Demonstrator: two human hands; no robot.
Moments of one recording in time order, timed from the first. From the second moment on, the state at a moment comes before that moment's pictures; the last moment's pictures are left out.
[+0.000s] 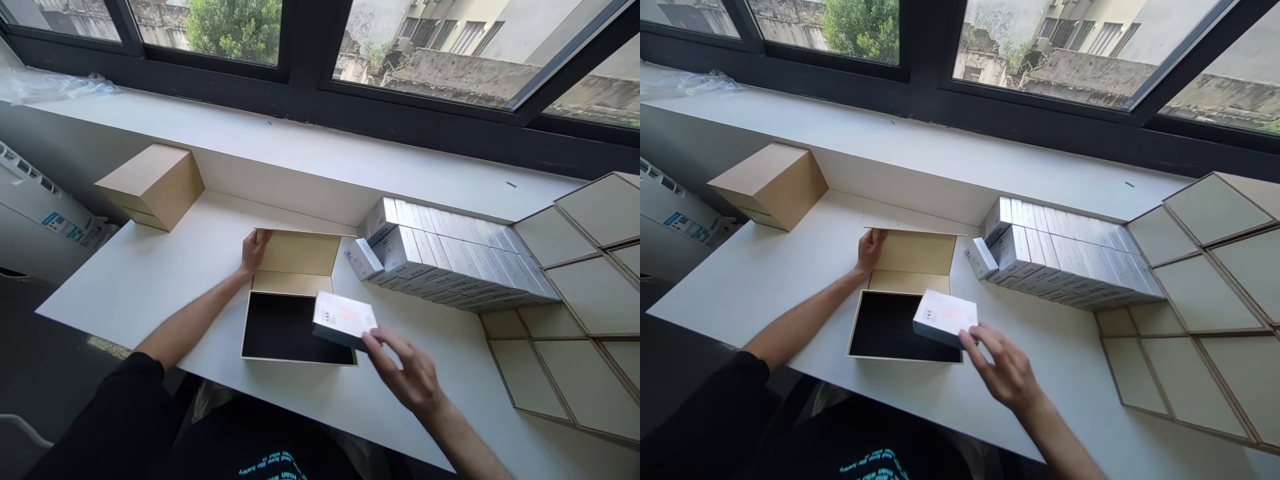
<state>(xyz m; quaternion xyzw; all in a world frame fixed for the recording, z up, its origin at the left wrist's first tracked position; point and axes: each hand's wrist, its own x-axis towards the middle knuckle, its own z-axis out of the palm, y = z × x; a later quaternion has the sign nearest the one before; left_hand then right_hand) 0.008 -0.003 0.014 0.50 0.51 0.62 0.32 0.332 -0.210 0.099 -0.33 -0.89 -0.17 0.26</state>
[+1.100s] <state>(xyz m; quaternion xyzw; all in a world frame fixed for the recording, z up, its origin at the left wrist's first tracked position) 0.010 0.001 0.013 0.50 0.50 0.61 0.35 0.229 -0.162 0.106 -0.30 -0.93 0.19 -0.08</state>
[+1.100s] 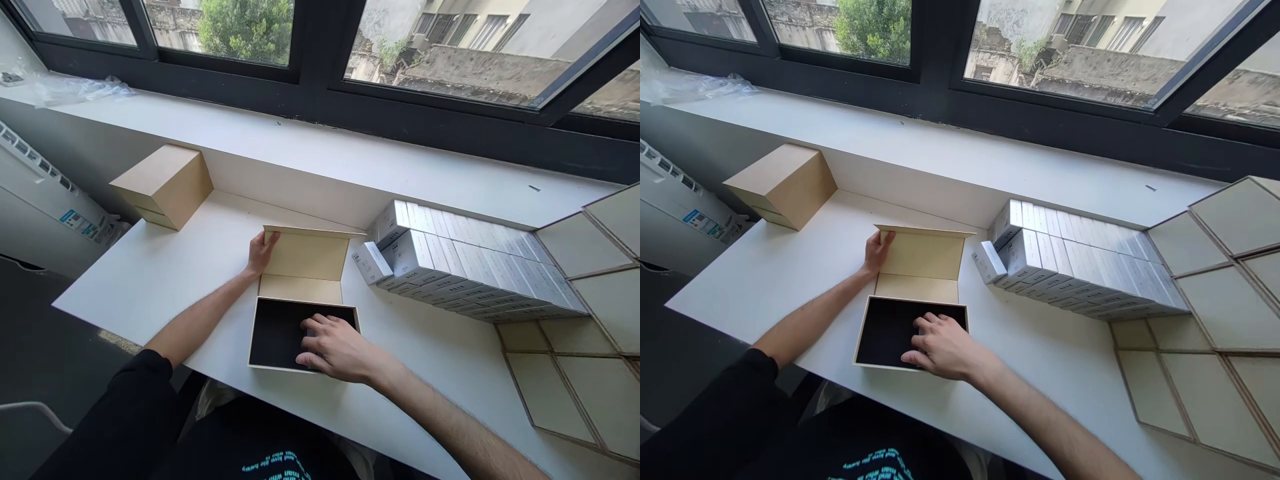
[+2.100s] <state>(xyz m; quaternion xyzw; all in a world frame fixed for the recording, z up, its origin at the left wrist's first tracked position) 0.007 0.007 0.010 0.49 0.49 0.63 0.35 0.275 -0.077 0.228 -0.56 -0.82 -0.13 0.01</state>
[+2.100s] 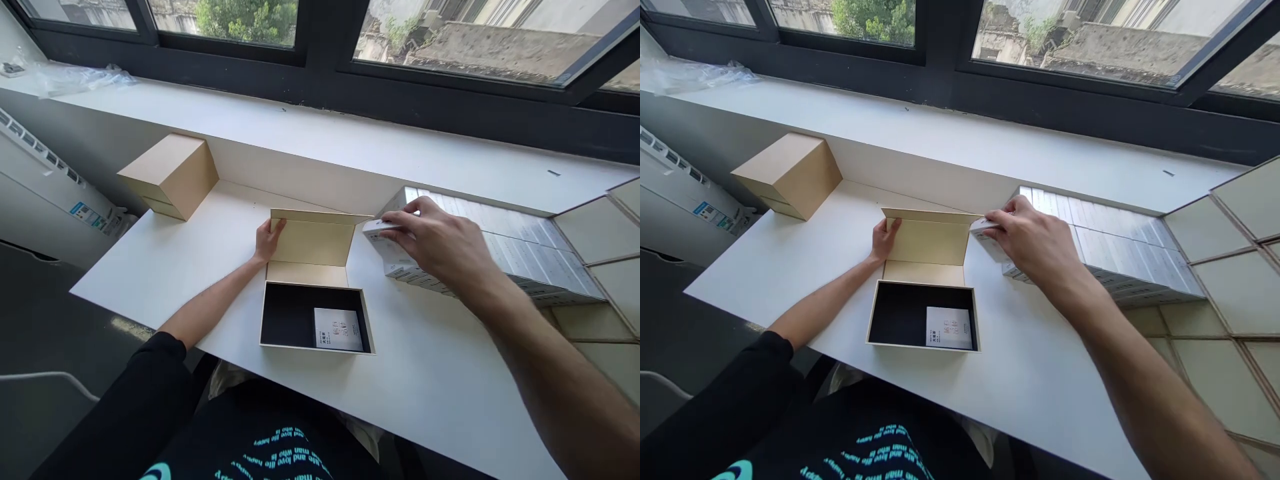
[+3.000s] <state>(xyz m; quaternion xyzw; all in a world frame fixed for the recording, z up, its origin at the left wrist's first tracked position) 0.010 0.002 0.007 0.50 0.51 0.62 0.32 0.218 -0.153 0.120 -0.22 -0.96 0.19 0.01</state>
